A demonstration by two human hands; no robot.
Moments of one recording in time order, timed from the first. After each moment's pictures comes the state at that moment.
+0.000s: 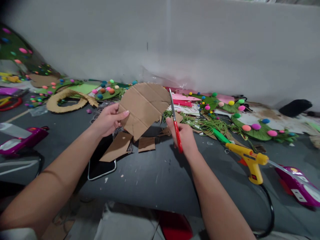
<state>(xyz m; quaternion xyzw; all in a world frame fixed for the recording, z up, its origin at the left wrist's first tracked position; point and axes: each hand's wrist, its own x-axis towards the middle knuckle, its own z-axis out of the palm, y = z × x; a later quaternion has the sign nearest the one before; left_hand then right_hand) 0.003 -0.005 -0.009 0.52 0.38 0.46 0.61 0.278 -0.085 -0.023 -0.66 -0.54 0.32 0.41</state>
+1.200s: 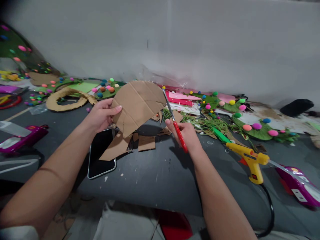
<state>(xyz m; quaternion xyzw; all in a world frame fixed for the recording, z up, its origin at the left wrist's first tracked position) -0.011 0.000 0.003 0.52 0.42 0.48 0.56 0.292 -0.085 -0.020 -0.65 -0.58 0.32 0.36</state>
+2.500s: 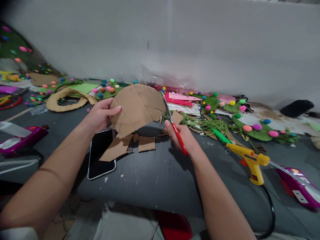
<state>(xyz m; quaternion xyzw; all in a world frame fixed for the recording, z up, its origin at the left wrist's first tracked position) -0.015 0.001 0.004 0.54 0.42 0.48 0.55 0.290 -0.083 -0.024 -0.62 -0.60 0.39 0.33</state>
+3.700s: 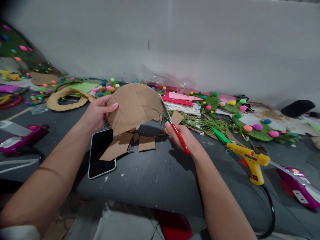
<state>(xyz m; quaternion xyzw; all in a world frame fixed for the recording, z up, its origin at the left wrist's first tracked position) -0.021 0.005 0.005 0.55 0.41 0.51 0.52 0.294 -0.086 -0.019 -0.58 -0.64 0.40 0.30</state>
